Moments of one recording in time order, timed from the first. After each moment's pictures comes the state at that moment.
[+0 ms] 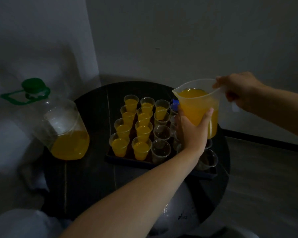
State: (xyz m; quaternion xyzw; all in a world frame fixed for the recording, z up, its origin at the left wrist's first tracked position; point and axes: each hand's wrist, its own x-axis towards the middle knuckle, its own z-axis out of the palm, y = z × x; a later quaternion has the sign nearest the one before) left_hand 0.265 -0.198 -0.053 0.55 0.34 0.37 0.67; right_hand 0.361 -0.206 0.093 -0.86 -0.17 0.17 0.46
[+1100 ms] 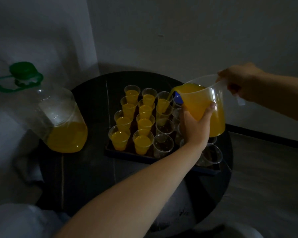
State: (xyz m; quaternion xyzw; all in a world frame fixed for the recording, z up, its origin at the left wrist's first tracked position) left_hand 0.262 -0.190 -0.055 0.51 0.34 0.31 0.72; right_hand 0.351 -0.188 0.093 -0.88 -0.15 0.20 0.41
